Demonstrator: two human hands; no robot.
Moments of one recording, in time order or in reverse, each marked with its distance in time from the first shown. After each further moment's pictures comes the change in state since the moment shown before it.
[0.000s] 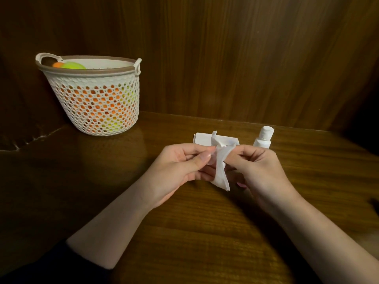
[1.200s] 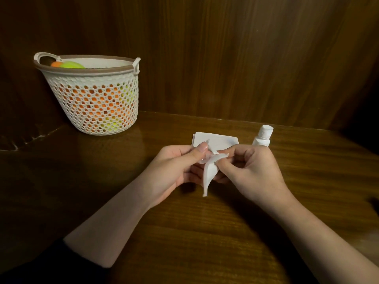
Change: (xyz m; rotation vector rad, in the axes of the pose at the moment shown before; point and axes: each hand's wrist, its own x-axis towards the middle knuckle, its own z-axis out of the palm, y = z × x) left_hand 0.001 0.002 0.001 -0.040 0.014 -0.086; right_hand 0.000 0.003 0.001 -0.453 -0.011 -0.164
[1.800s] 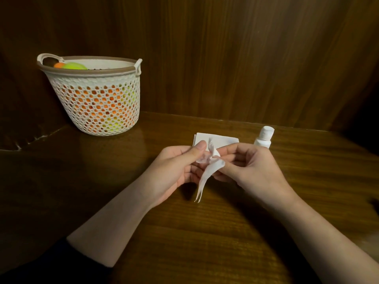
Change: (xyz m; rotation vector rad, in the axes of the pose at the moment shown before) left_hand 0.003 0.000 0.000 -0.024 0.035 -0.030; right_hand 0.005 0.004 -0.005 0.282 -0.121 0.096
